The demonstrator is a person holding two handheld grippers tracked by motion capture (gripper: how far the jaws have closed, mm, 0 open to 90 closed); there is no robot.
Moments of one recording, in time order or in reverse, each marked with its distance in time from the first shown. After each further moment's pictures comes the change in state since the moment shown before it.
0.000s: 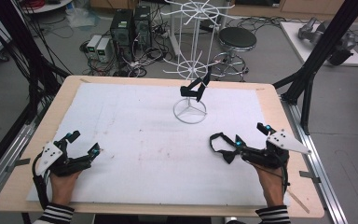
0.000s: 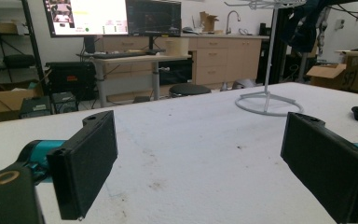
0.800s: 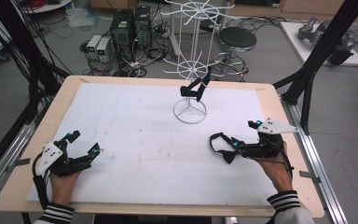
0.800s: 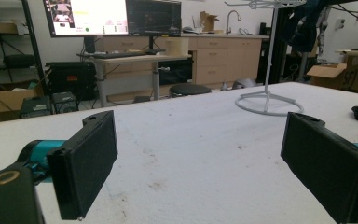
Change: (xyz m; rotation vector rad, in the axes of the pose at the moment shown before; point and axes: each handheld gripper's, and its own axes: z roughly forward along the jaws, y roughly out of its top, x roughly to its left) left arm 0.000 0.000 0.000 0.000 0.001 0.001; right arm -0.023 0.006 0.031 0.227 0.197 -0.124
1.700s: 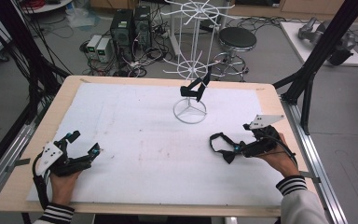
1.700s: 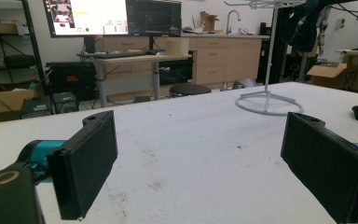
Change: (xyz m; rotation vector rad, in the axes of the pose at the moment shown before) left arm 0.000 0.000 0.000 0.001 0.000 0.003; right arm -0.028 -0.006 0.026 0.255 0.161 -0.120
